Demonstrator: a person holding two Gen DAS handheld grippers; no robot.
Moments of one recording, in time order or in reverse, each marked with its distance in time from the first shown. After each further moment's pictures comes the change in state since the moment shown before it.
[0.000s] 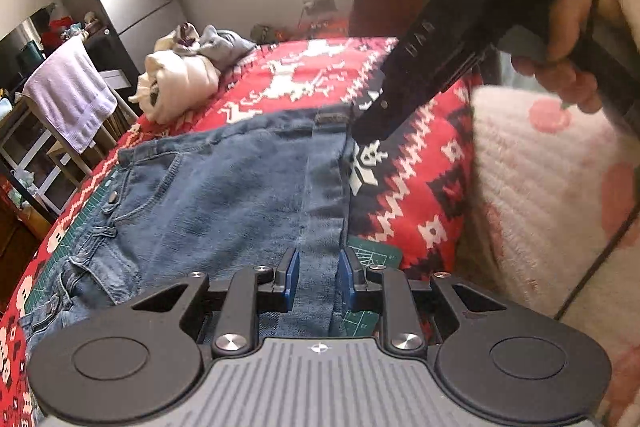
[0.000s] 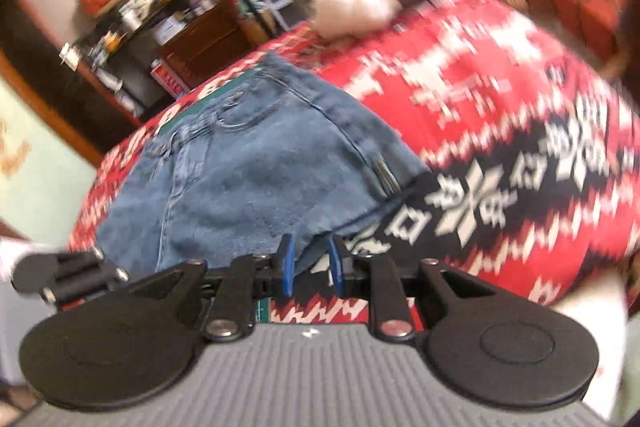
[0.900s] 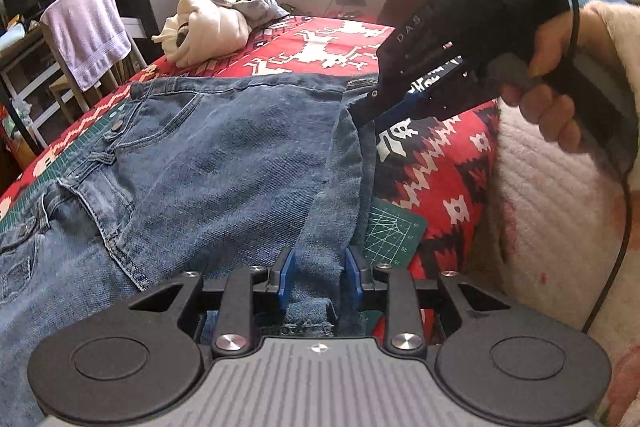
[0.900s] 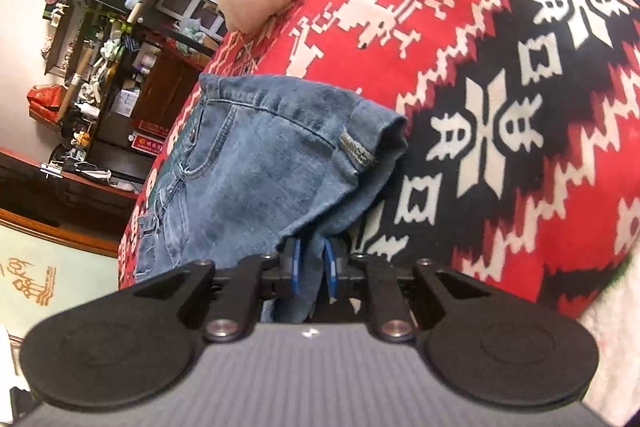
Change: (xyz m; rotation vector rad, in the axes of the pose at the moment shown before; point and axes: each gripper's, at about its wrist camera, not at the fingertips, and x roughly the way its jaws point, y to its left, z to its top) left arm 0.001 0.030 -0.031 -0.224 -0.001 -0.060; right arm 0.068 -0.024 -0.004 0.422 -0.006 0.055
